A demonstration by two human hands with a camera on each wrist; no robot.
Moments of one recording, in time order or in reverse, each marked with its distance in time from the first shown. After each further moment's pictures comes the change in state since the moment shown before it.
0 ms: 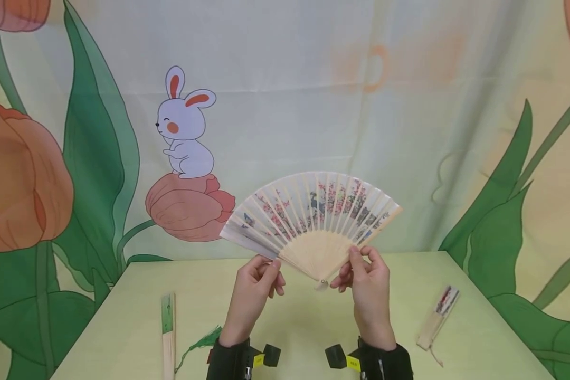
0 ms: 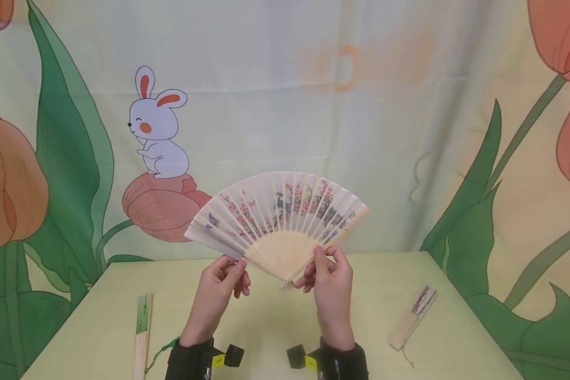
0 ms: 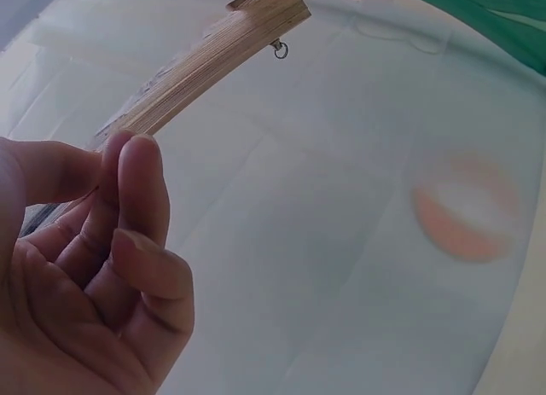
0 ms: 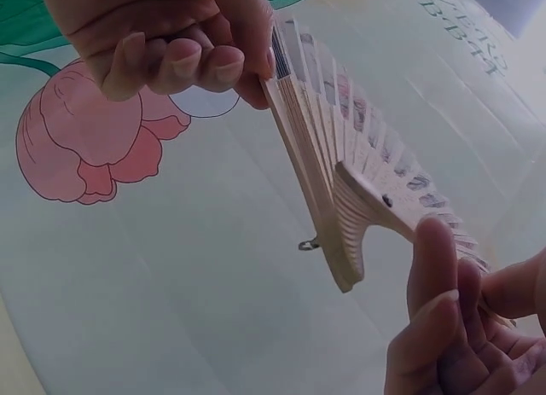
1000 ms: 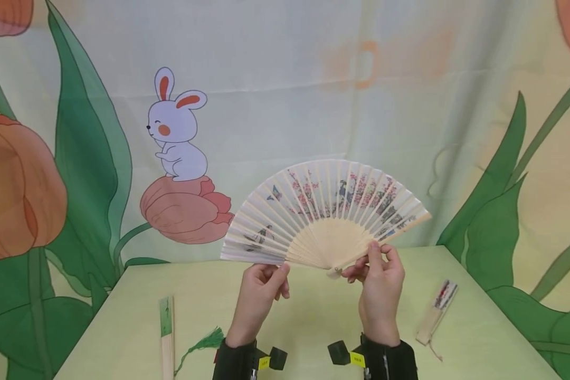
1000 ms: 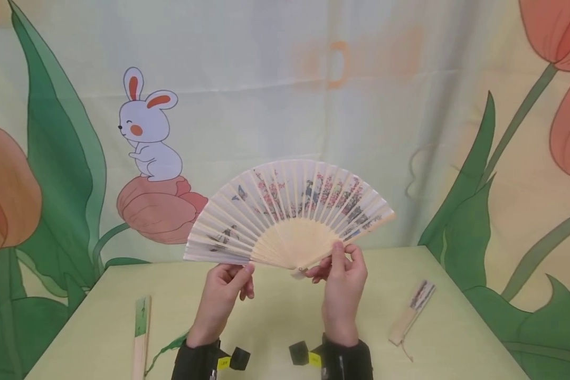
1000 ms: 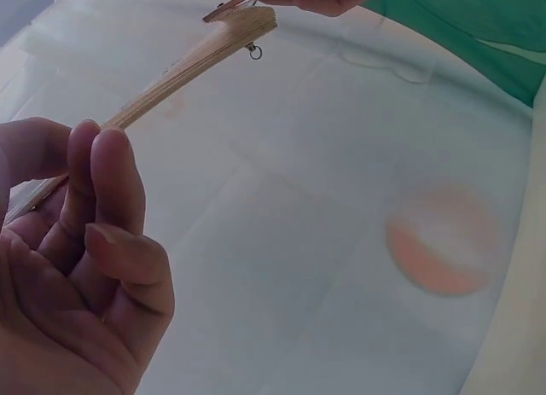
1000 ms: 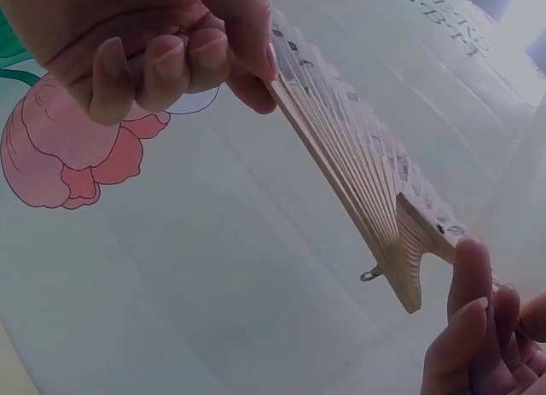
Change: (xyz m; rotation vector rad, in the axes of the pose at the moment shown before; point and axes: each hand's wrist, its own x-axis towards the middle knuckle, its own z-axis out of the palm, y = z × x) left_hand 0.006 -0.006 0.018 -0.095 -0.067 0.035; right_hand 0.014 -0.003 -0.010 0.164 0.191 -0.068
